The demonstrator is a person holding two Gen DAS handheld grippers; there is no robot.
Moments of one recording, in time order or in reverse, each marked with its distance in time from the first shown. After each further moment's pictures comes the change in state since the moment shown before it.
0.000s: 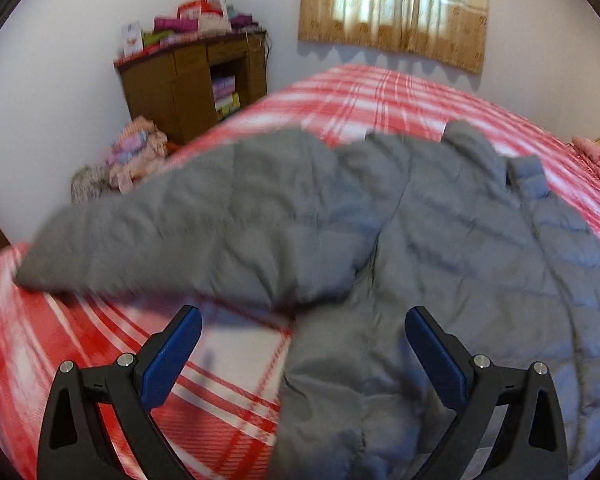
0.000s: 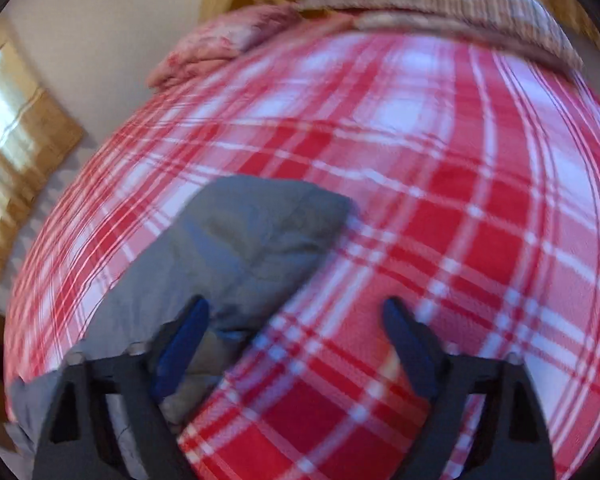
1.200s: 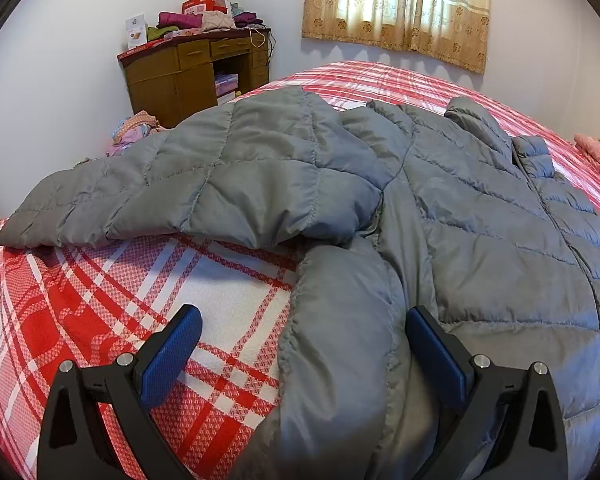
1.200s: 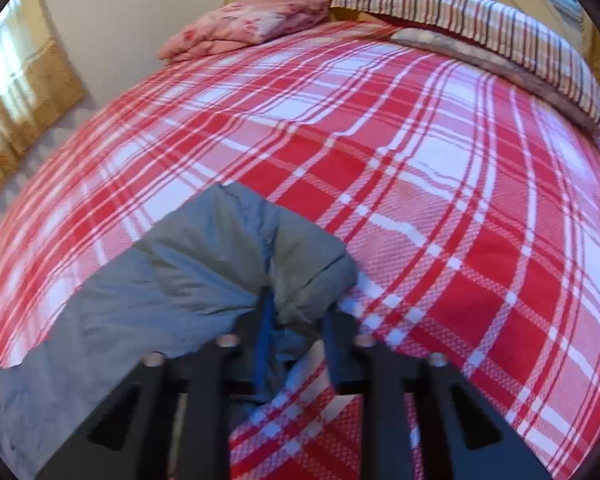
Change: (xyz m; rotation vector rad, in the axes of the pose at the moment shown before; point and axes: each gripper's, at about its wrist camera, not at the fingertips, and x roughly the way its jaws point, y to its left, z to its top) left arm 0.011 -0.001 -0.032 -0.008 -0.027 0.004; right arm 0.013 -0.010 0.038 -0.079 -0.022 -0.022
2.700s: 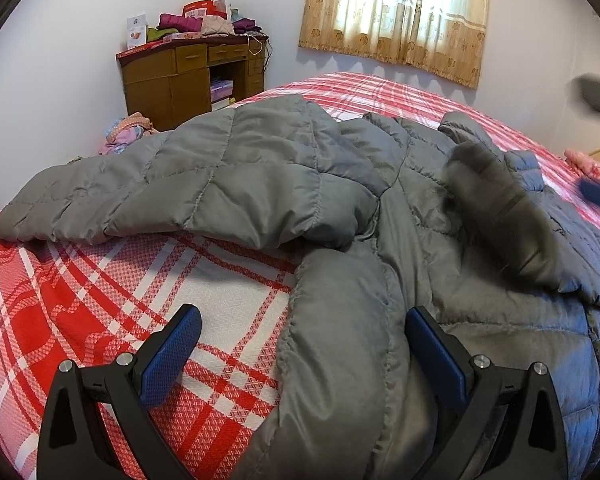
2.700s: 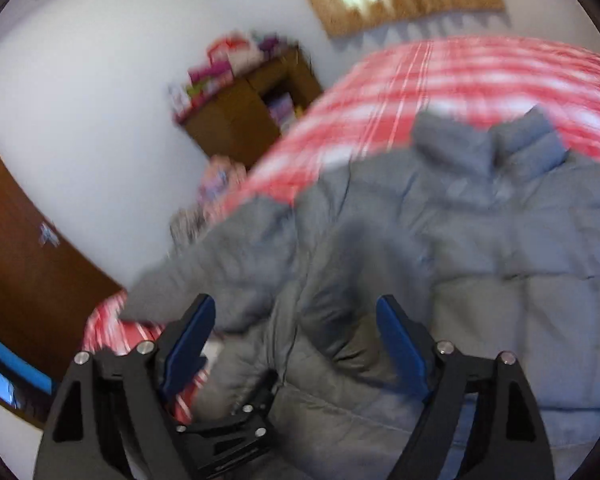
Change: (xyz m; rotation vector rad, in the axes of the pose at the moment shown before) left arm -0.004 0.013 -0.008 -0.020 -0.037 -0.042; right arm -0.221 0.393 -0.308 -0.722 0.228 1.024
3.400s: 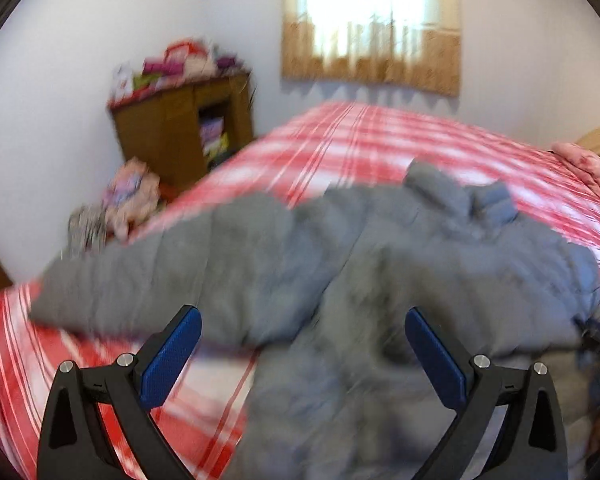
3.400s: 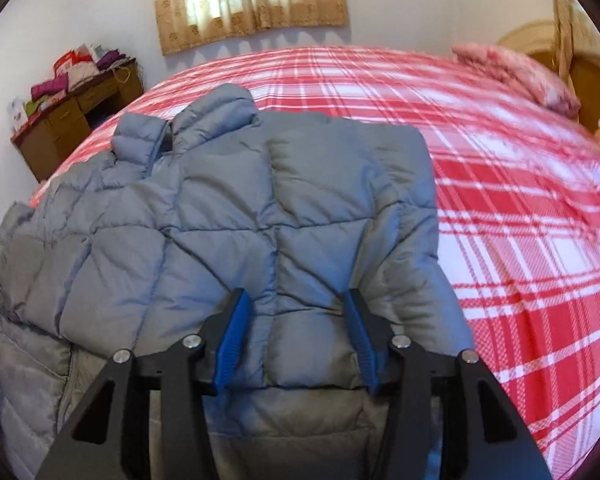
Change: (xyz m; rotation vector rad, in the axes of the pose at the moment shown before) left arm -0.053 -0.058 0.065 0.131 -0.115 0.017; right arm -0.061 -0.140 -0.060 0.037 0.025 -0.642
